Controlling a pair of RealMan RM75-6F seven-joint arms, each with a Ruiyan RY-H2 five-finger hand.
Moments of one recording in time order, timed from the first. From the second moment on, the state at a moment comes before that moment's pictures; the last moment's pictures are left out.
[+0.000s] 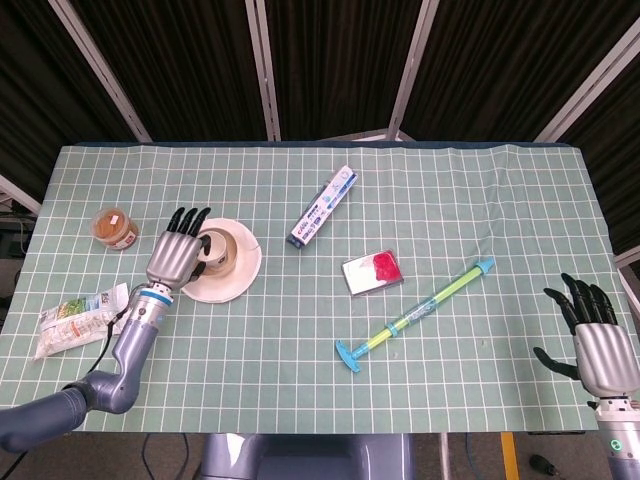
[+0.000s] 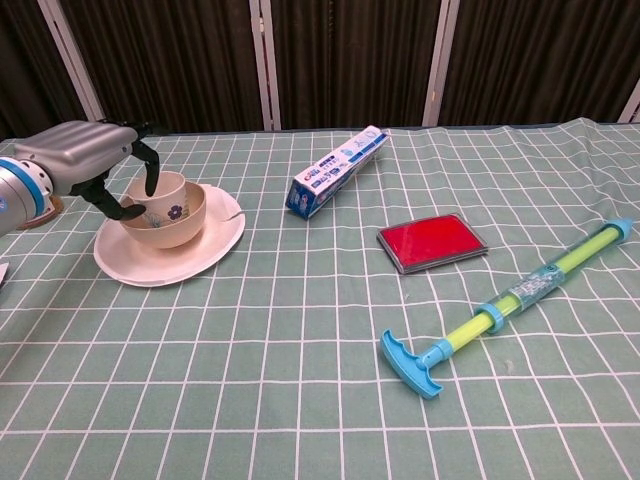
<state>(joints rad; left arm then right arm) -0.68 -1.64 -0.23 -1.18 1.18 1.00 0.42 0.10 -1.13 0.07 -1.56 -1.51 1.48 0.07</state>
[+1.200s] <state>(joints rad) -0.52 -1.42 0.01 -1.49 1.44 1.20 0.30 0.09 -1.12 0.07 -1.58 -1.52 1.50 0.07</state>
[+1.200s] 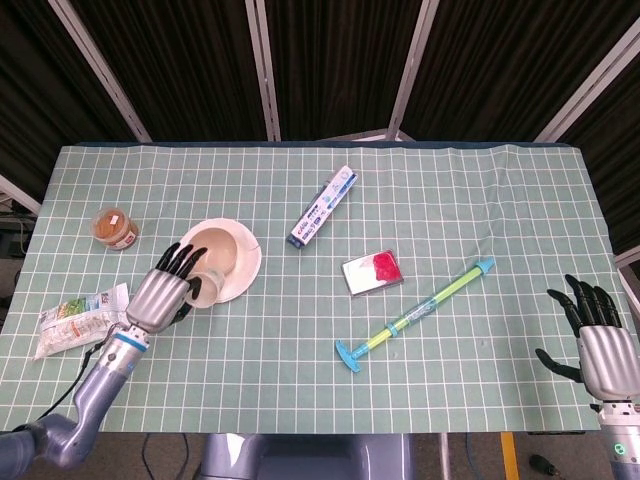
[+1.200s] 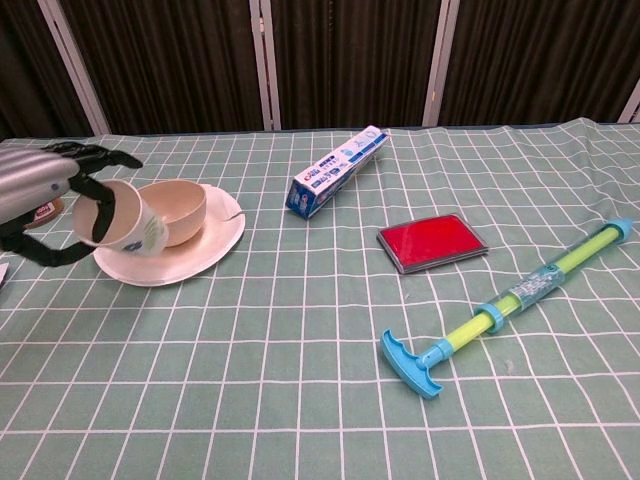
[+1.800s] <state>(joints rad) -0.41 -1.36 0.15 -1.45 1.58 1.22 0.24 0.09 -1.13 0.06 -1.59 -1.54 1.50 0.04</state>
